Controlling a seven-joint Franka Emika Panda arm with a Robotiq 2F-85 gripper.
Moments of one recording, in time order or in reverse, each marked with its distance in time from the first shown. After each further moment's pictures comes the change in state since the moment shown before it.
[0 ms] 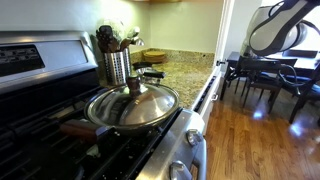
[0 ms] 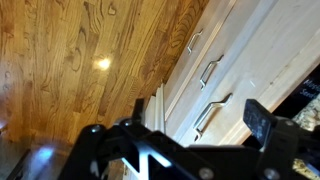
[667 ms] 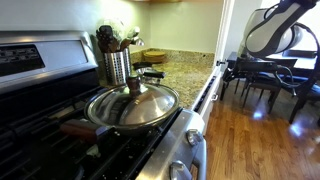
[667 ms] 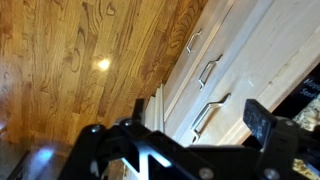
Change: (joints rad) arm 0.039 0.034 -0.029 0.030 0.023 0.000 -0.002
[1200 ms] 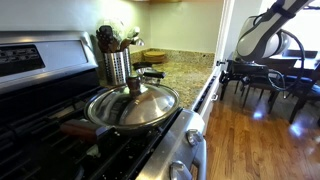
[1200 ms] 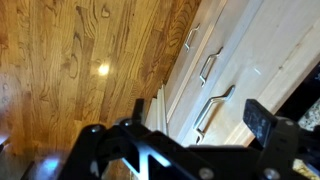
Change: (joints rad) arm 0.012 0.107 -0.015 0.098 0.083 0.001 -0.003
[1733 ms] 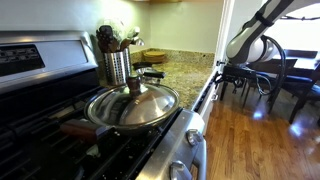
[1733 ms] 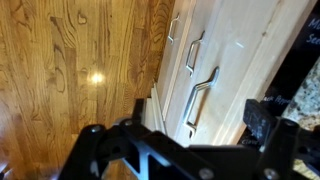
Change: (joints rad) arm 0.000 0.120 0.012 0.118 0.191 0.041 -0.003
